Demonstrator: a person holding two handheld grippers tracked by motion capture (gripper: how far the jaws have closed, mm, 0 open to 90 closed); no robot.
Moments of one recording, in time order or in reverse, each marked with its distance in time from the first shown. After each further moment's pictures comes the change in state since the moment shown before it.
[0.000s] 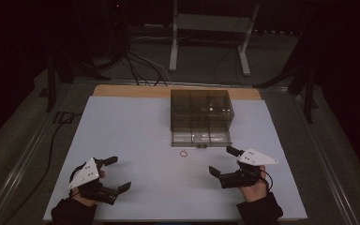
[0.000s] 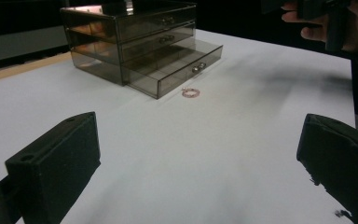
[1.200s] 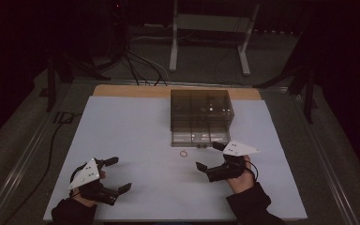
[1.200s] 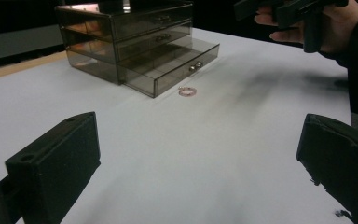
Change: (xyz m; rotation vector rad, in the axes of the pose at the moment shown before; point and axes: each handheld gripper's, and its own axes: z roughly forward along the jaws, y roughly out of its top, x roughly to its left) left arm -0.001 0.000 0.001 0.008 -0.009 0.005; right arm 0.002 0.010 0.042 0.058 0.076 -0.015
